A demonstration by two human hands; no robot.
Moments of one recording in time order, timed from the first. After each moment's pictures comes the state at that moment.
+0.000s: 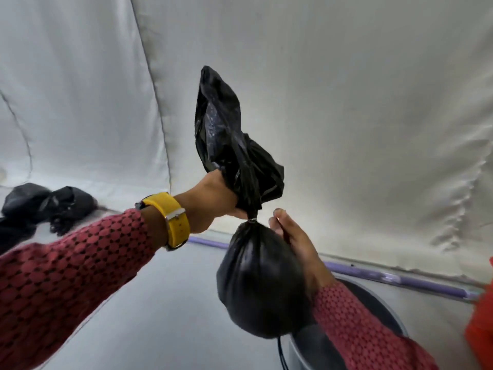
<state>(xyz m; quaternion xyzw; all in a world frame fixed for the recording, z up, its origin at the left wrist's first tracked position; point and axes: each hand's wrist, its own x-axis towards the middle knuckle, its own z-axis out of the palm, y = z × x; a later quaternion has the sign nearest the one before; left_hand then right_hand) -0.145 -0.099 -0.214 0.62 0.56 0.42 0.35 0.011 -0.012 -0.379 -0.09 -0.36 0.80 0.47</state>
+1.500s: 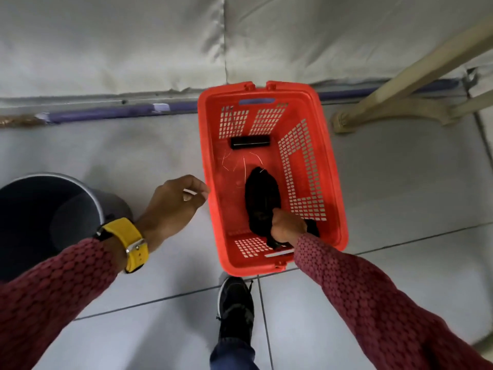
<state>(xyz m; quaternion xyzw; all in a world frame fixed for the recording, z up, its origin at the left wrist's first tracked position) 0.354 -0.085 -0.343 0.58 0.61 0.08 0.54 0.594 -0.185 -0.463 -0.79 -0.42 0.39 -0.24</state>
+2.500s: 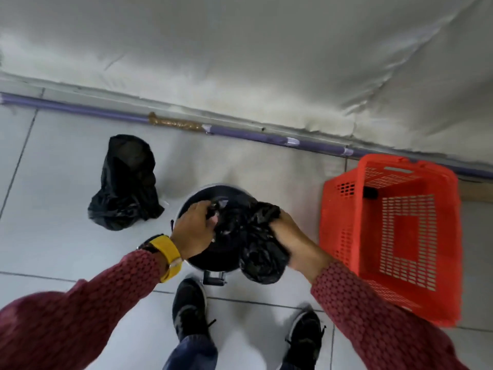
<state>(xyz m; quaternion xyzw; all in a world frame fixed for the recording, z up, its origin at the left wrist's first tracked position) 0.036 -0.031 -0.339 0.56 0.68 -0.06 0.47 0.241 -0.039 -0.323 -0.64 -0.23 0.71 0.19</state>
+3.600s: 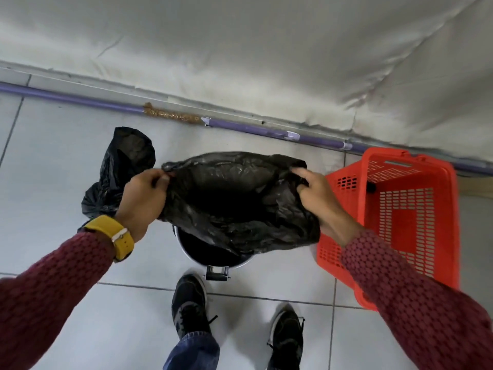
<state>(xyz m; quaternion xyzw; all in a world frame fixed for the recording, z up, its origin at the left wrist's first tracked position) -0.045 -0.002 -0.333 0.40 0.77 0.20 0.45 0.280 0.009 -0.328 -0.75 -0.46 0.45 0.14</state>
